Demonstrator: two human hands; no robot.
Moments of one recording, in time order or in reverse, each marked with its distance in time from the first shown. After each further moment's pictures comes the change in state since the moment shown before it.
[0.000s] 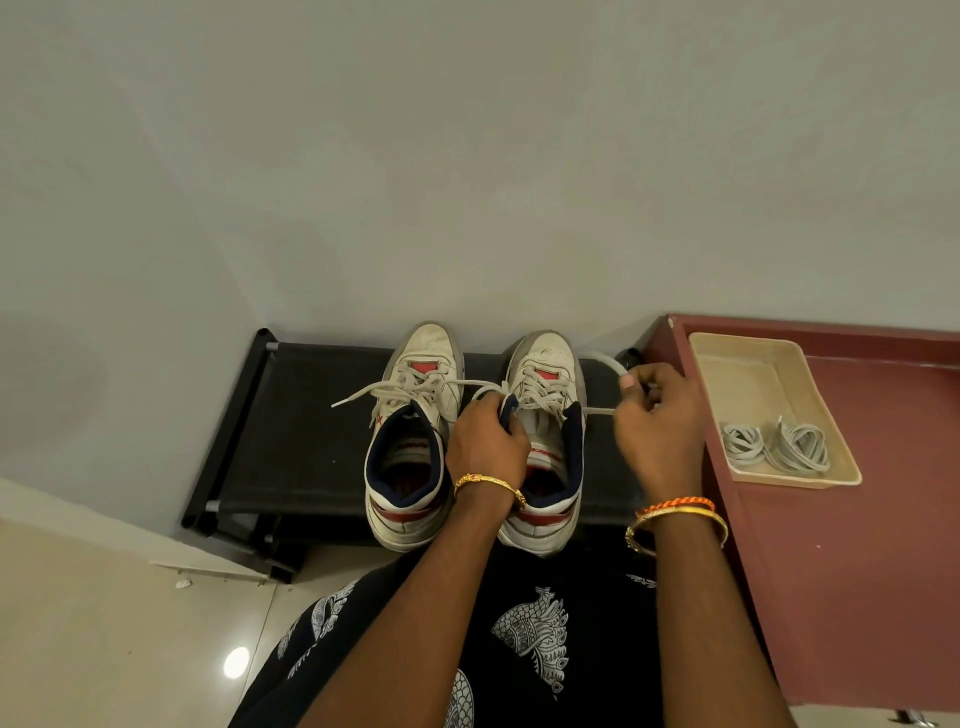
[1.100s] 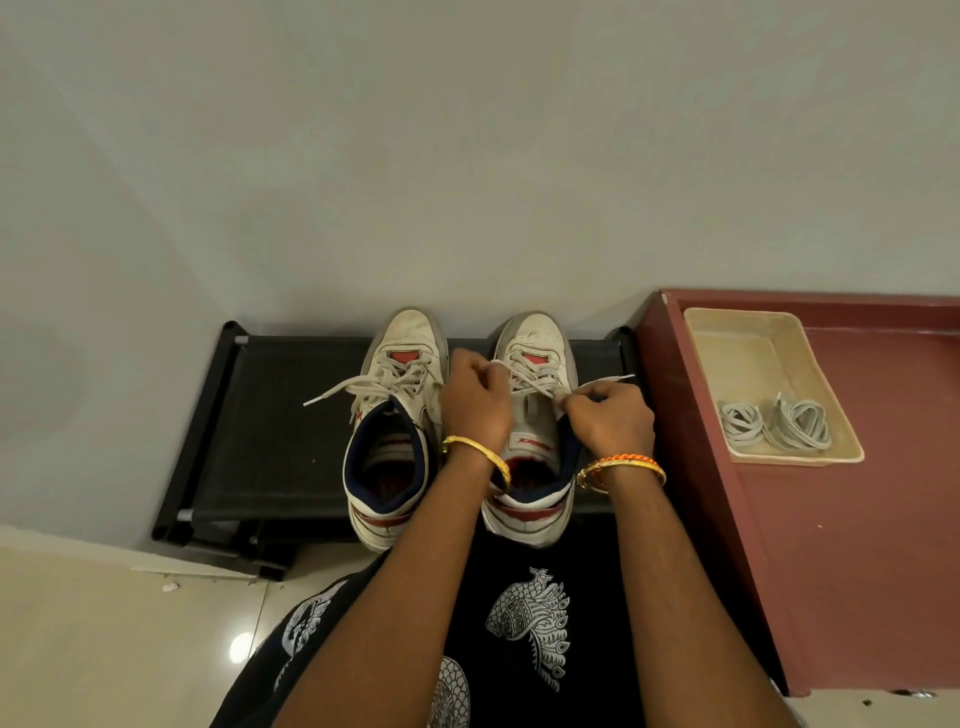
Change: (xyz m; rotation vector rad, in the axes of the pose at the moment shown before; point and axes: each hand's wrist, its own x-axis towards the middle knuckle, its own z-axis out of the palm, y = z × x) left_hand 0.033 0.011 0.010 -0.396 0.030 -0.130; right_hand 0.007 0.013 0.034 -0.145 -0.188 0.332
